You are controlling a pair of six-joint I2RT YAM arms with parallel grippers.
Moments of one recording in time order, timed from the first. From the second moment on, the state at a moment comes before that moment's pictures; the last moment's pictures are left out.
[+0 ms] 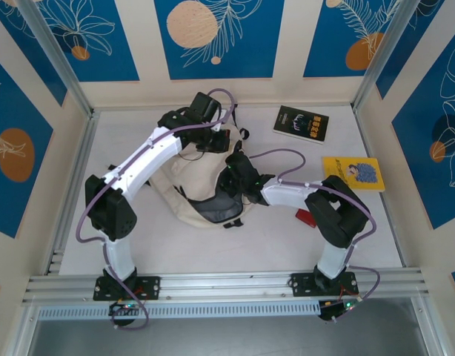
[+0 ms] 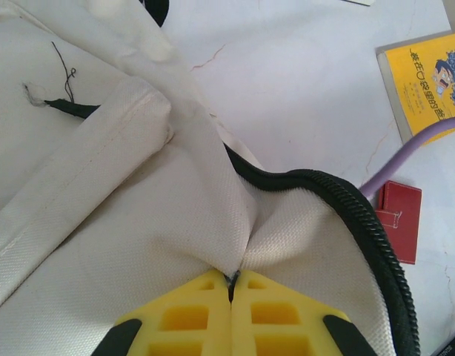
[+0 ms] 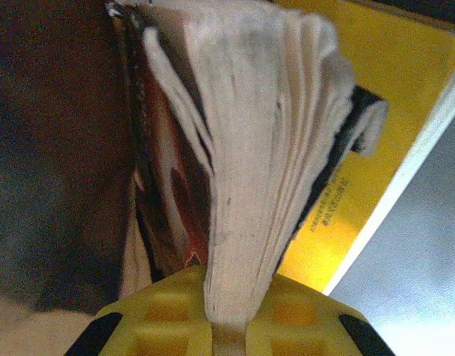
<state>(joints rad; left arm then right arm) -0.62 1.87 1.88 -0.94 0.20 -0.39 0.74 1.77 0.98 0.14 -0.06 1.54</state>
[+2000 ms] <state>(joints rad) -0.47 1.87 1.41 -0.68 0.27 -0.53 0.13 1.62 1.27 -0.68 -0.09 0.79</state>
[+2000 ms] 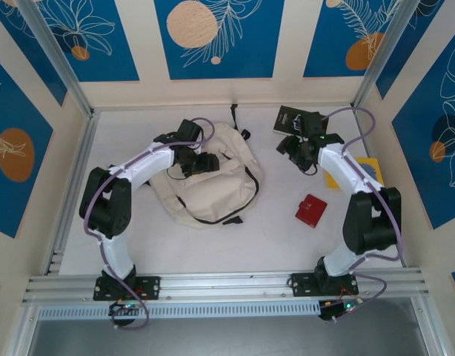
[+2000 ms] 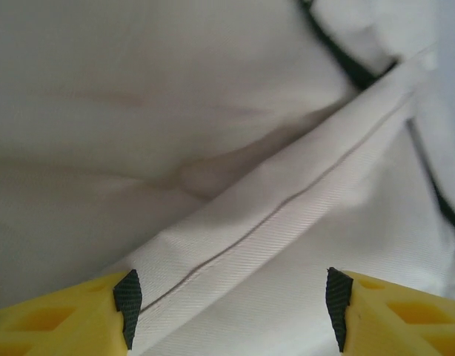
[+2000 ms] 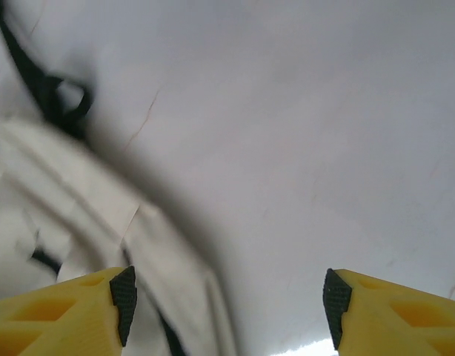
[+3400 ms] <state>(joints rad) -0.31 1.70 1.33 -0.68 0.25 -0.54 -0.18 2.26 1.87 -1.13 0.18 0.68</state>
